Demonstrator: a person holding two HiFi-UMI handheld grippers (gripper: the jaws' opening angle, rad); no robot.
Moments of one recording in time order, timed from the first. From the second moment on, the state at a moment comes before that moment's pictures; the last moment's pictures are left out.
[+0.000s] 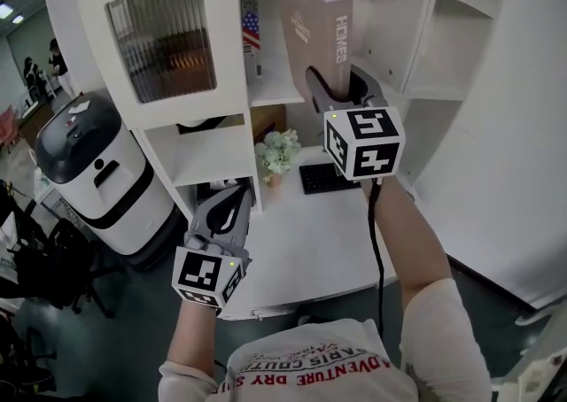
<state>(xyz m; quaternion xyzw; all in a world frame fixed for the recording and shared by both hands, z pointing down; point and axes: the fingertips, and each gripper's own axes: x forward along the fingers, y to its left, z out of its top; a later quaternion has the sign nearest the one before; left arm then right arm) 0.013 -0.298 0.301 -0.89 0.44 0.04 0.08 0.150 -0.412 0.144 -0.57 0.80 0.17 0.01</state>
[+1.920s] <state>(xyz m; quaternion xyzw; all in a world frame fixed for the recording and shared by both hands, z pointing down) 0.011 -0.444 0.306 -0.86 0.50 0.02 0.08 0.109 -0.633 0.146 -0.56 0.81 0.17 -0.06</state>
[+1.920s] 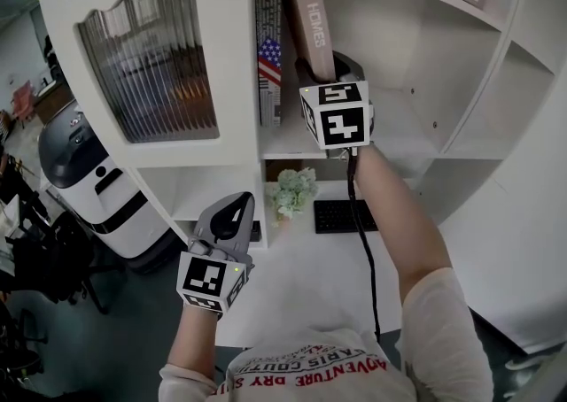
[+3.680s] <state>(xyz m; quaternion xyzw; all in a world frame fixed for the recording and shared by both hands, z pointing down) 0.021 -0.356 0.330 -0.88 0.47 0.02 0.04 0.153 -0.434 0.247 -0.54 0.82 0.16 0.02</state>
